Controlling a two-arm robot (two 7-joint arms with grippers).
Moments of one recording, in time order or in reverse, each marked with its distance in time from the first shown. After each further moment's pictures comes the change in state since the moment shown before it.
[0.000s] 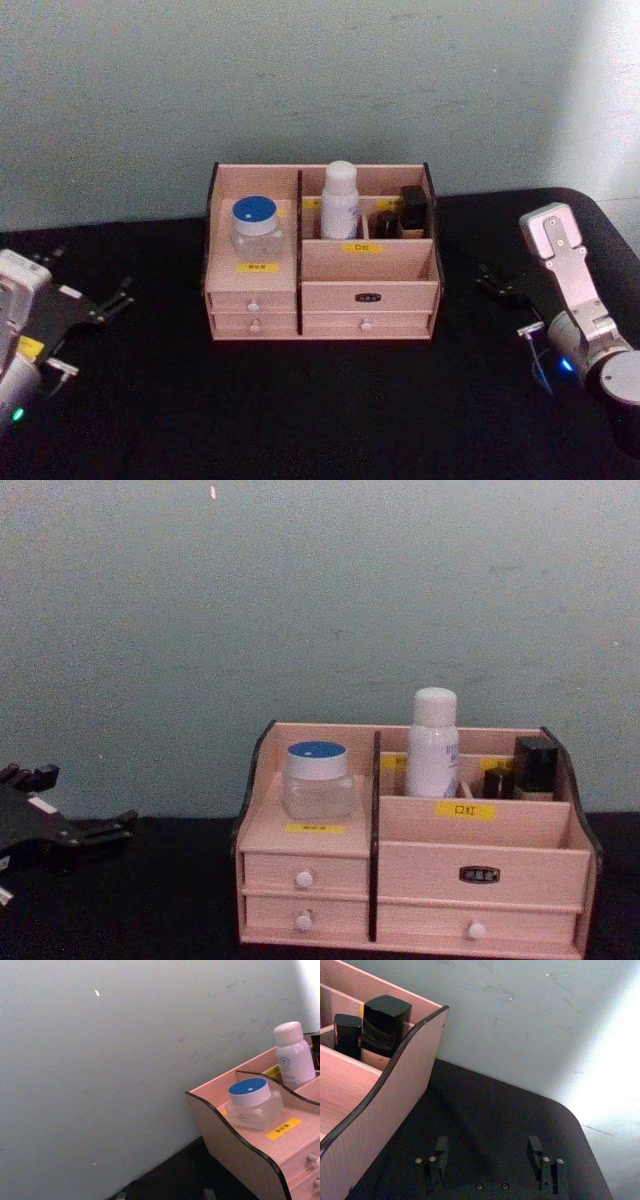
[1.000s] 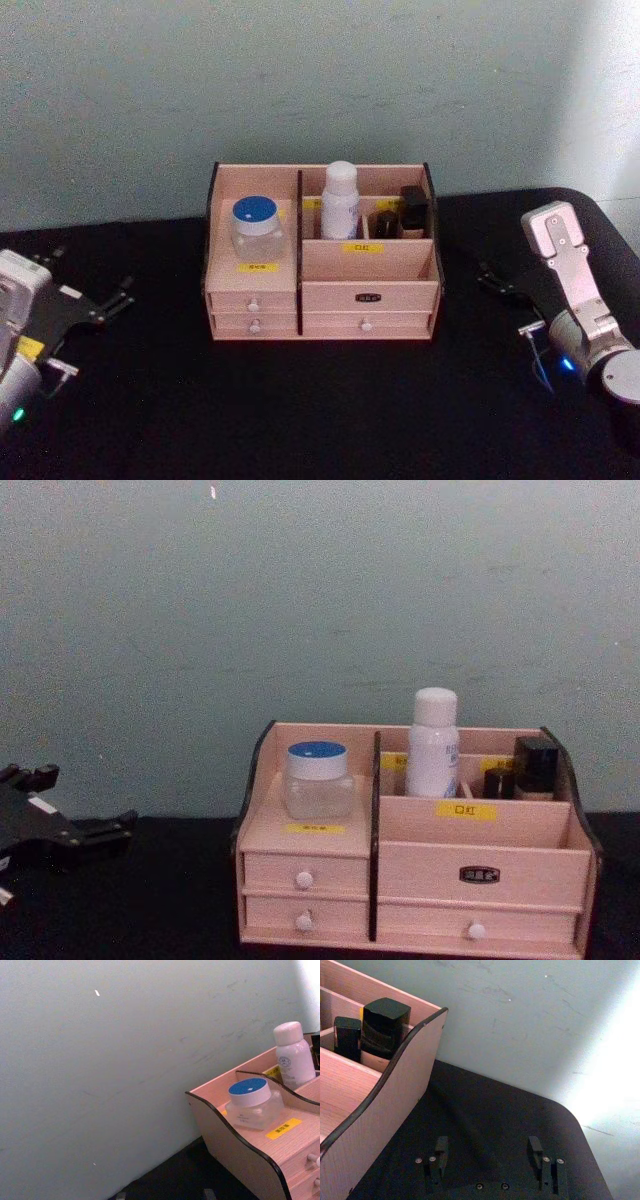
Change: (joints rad) left arm 0.000 0.000 0.000 0.000 0.000 0.000 0.000; right arm -0.001 0.002 0.002 -0.005 0.006 0.001 0.001
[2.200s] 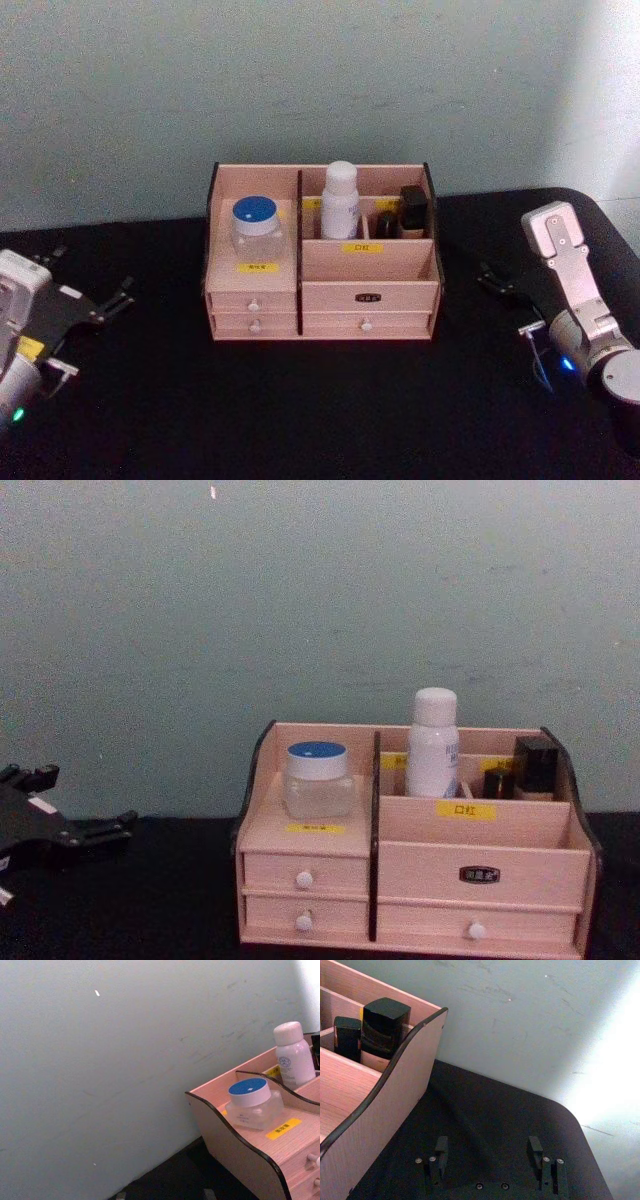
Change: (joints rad) left arm 0.000 0.000 0.000 0.000 0.000 0.000 0.000; right arm 0.000 0.000 0.000 0.000 0.000 0.000 0.000
